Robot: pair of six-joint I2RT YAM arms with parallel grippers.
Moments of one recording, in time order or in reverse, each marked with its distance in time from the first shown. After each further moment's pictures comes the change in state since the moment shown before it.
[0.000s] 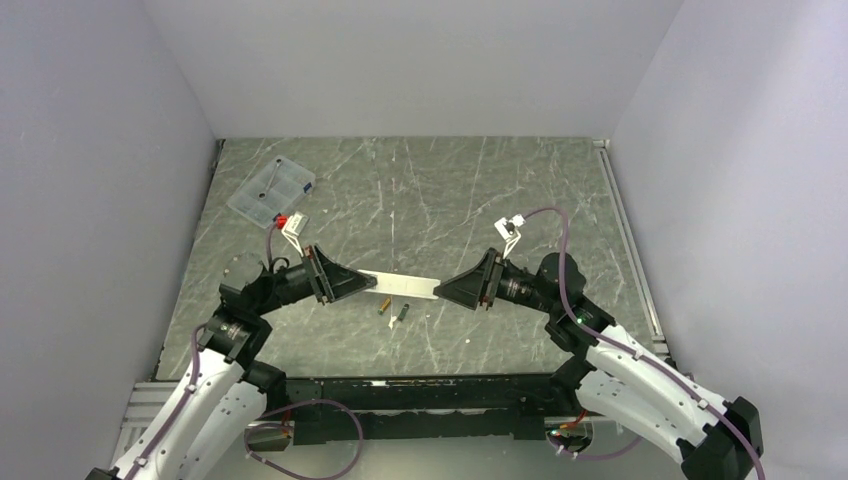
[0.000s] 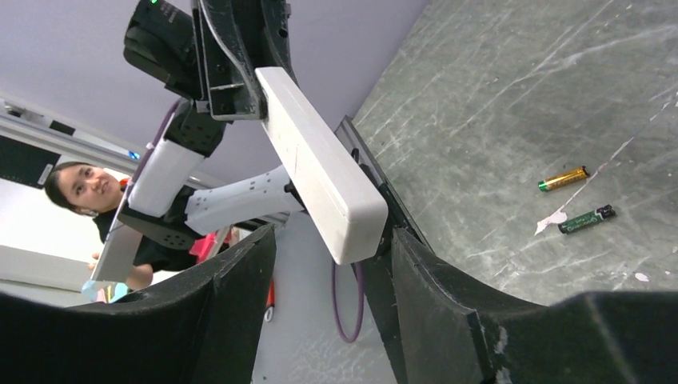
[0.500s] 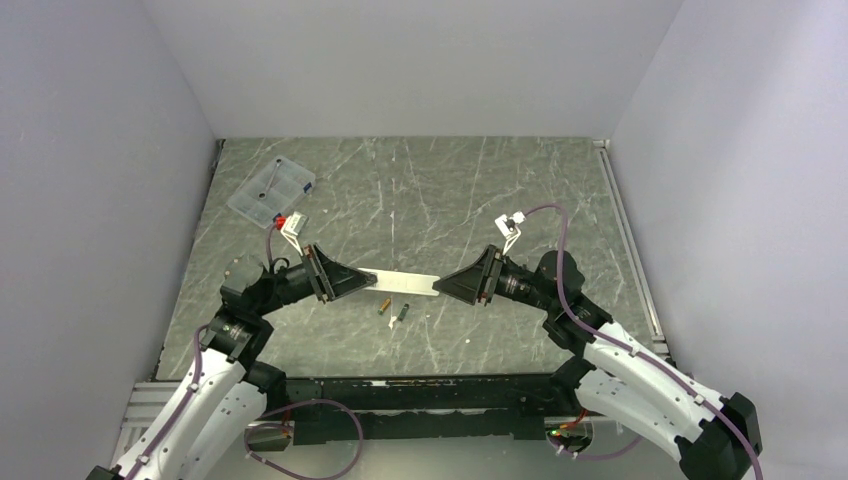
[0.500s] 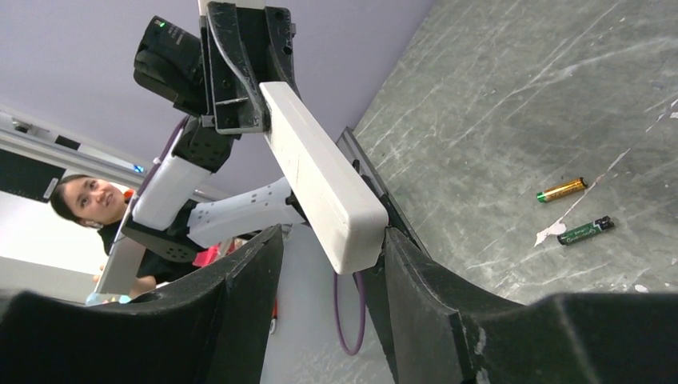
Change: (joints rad) left arm 0.001 0.002 -0.037 0.062 -0.017 -0.053; right arm -0.005 0.034 0.000 0.054 0.010 0.026
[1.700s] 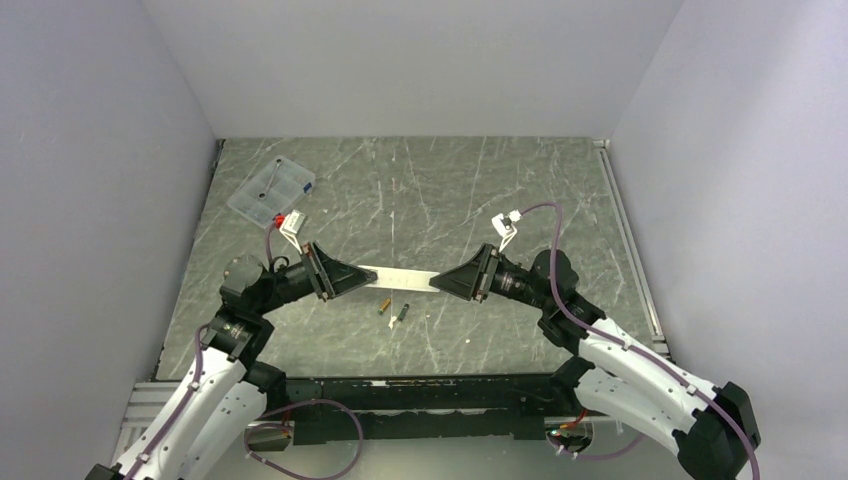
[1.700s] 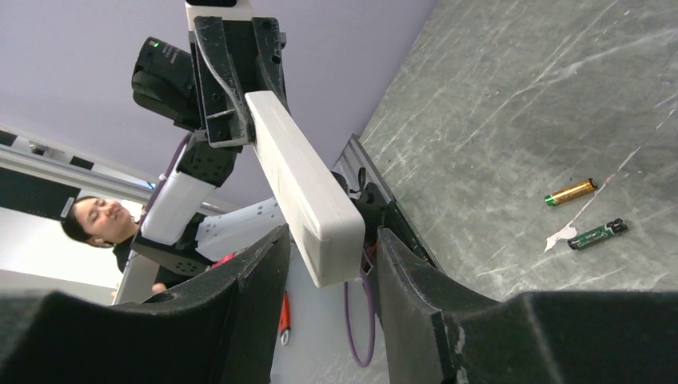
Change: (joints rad) left arm 0.000 0.008 0.000 0.034 -0.008 -0.011; right arm 0.005 0.048 -0.015 0.066 0.025 0.056
